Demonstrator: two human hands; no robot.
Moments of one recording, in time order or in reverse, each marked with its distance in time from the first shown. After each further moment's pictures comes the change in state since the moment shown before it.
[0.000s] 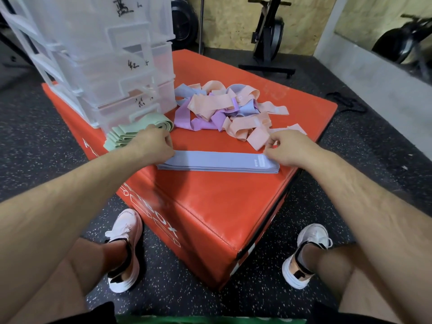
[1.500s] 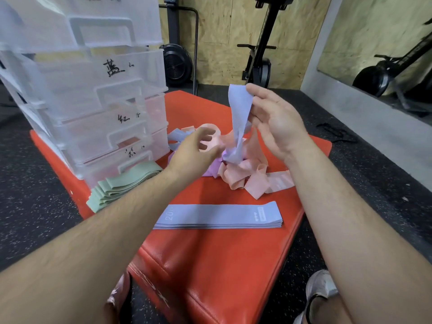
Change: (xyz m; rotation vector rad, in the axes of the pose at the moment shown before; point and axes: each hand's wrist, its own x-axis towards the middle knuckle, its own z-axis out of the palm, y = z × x) left_hand 0.058 0.107 -0.018 -0.752 0.152 0.164; right_hand 0.073 -0.082 -0.082 1.462 0.248 -0.217
